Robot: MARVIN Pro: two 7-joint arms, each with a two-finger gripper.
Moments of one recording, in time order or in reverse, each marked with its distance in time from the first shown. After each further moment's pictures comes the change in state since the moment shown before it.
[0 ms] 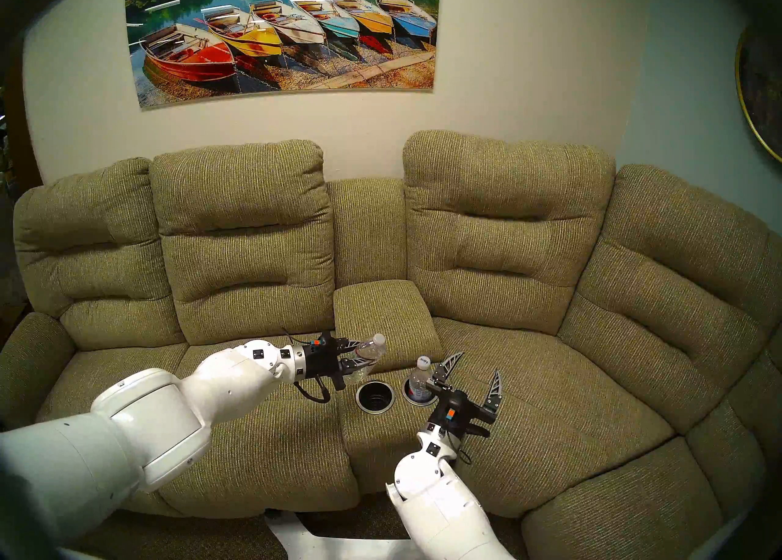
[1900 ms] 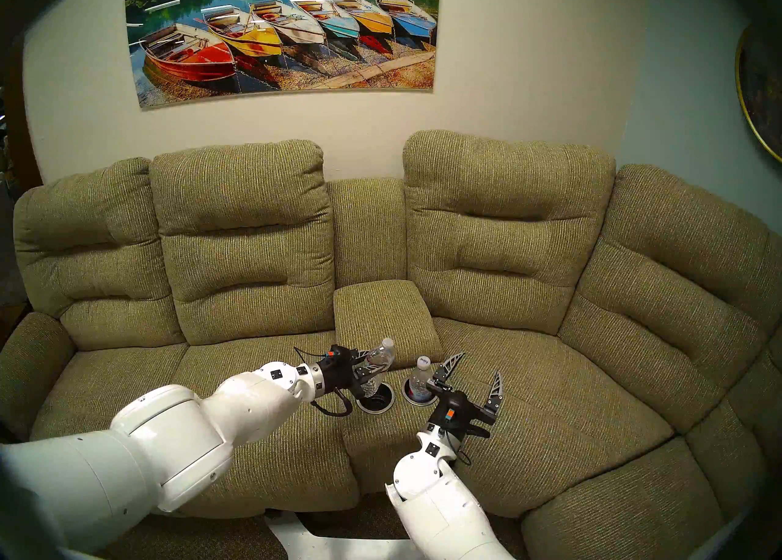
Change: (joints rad) left arm 0.047 -0.085 -0.057 0.060 -0.030 0.060 0.116; right arm 0.001 0.000 -0.006 0.002 -0.012 0.010 -0.020
